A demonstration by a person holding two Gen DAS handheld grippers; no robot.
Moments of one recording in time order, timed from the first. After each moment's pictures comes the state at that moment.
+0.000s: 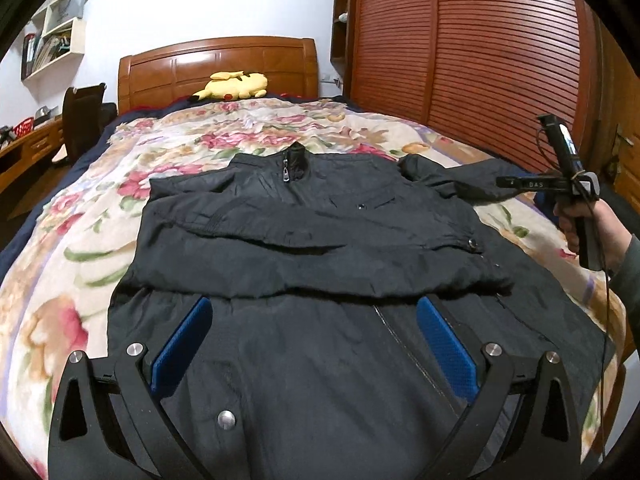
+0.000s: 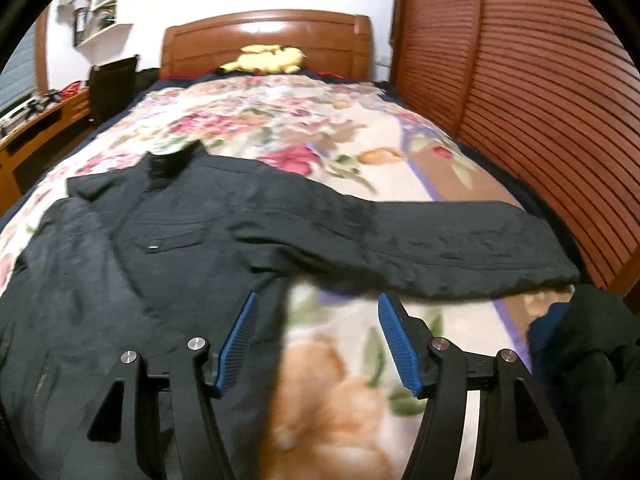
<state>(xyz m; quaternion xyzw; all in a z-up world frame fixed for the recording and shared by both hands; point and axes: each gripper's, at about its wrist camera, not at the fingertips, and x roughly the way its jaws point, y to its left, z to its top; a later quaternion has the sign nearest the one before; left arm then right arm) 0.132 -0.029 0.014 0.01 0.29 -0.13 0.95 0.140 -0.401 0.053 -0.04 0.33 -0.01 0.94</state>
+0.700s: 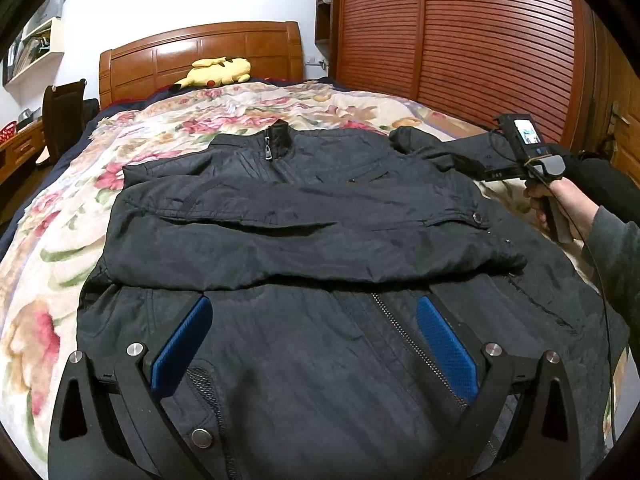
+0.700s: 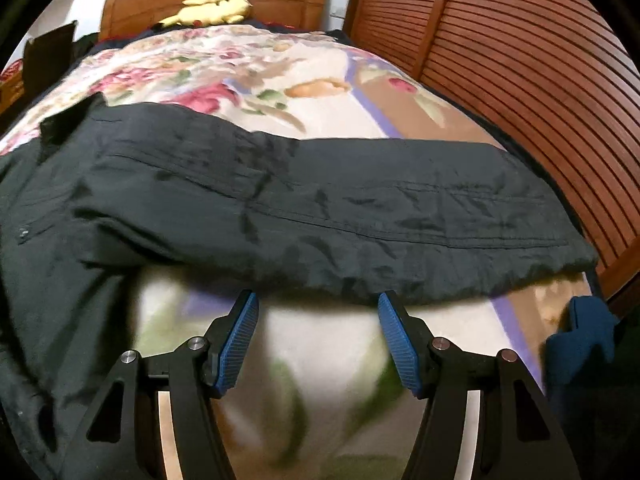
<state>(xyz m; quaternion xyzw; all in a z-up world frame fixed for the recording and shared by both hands) 0.150 -0.043 -0.011 0.03 0.32 -0.15 0.94 0.251 -0.434 -0.011 -0.05 0.40 -0.11 0.91</state>
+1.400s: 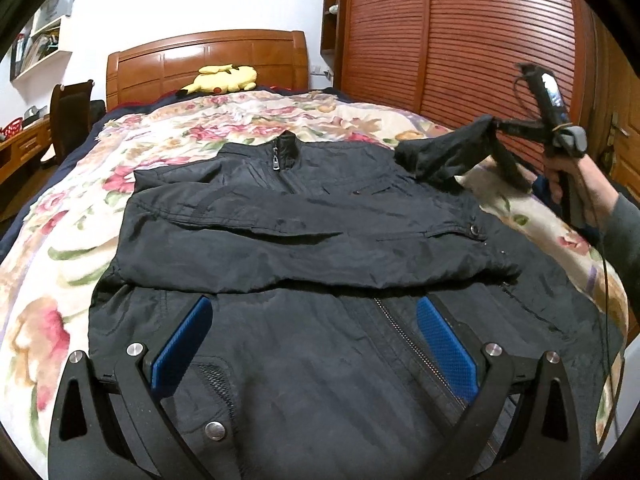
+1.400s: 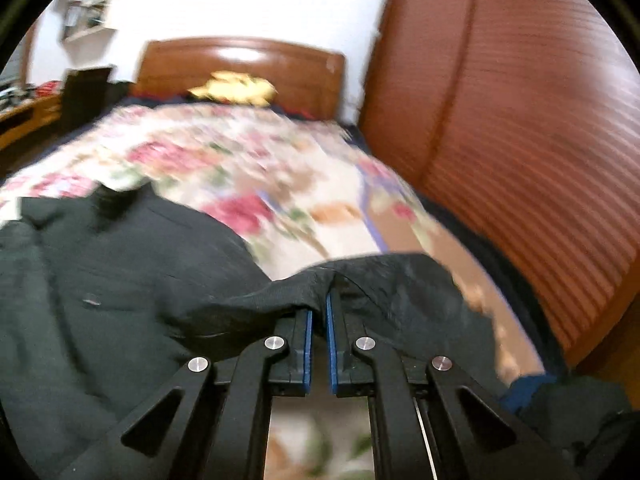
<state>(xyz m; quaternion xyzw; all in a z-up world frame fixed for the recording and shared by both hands) 0.137 -0.029 0.001 0.01 0.30 -0.14 0.94 0.182 -0.365 0.083 -0.10 0.24 -0.06 0.96</state>
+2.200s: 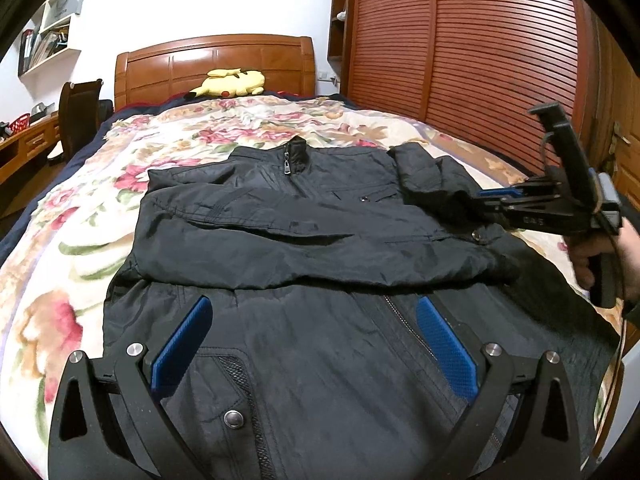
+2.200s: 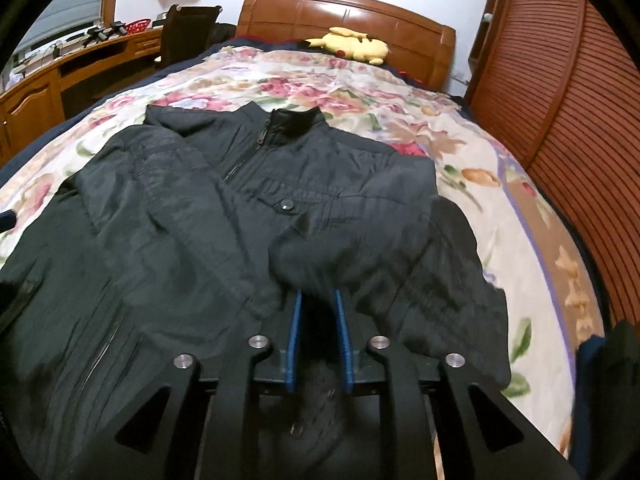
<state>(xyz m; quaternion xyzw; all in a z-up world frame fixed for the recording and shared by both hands) 0.130 -0.016 0.003 0.01 0.30 -0.14 0.95 0.122 -0.233 0.062 -0.14 0.35 0.07 0.92</state>
